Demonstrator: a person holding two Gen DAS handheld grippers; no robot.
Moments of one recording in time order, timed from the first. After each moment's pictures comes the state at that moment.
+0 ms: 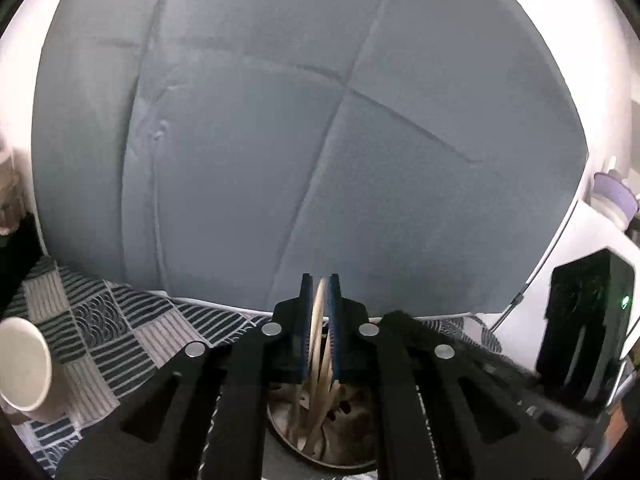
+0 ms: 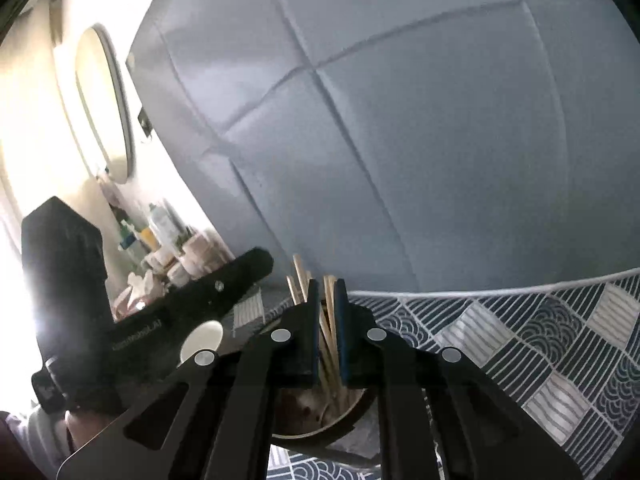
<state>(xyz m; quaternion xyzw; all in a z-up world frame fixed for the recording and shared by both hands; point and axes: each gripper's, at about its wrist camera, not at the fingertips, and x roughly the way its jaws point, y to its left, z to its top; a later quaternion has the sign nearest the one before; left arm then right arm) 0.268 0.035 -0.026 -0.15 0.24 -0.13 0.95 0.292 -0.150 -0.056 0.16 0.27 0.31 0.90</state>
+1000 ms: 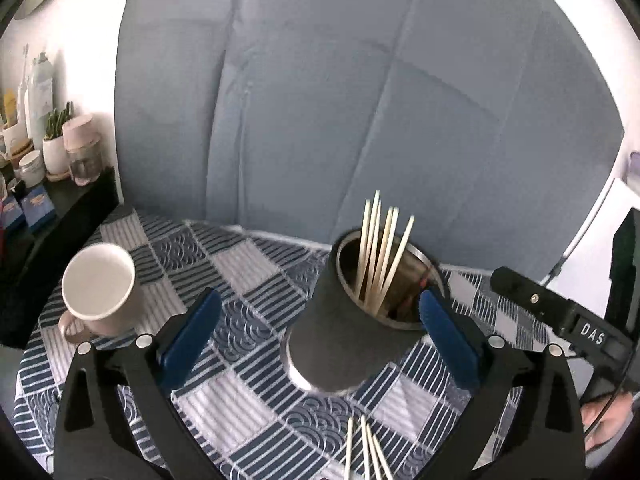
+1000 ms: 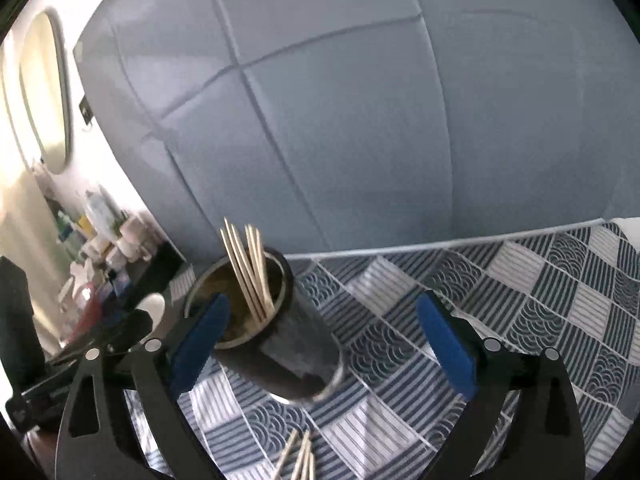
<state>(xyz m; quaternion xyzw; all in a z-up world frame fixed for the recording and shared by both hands) 0.196 0.050 -0.044 -0.12 0.32 -0.03 0.94 0.238 -0.188 -0.052 0.11 0.34 0.17 0.92</state>
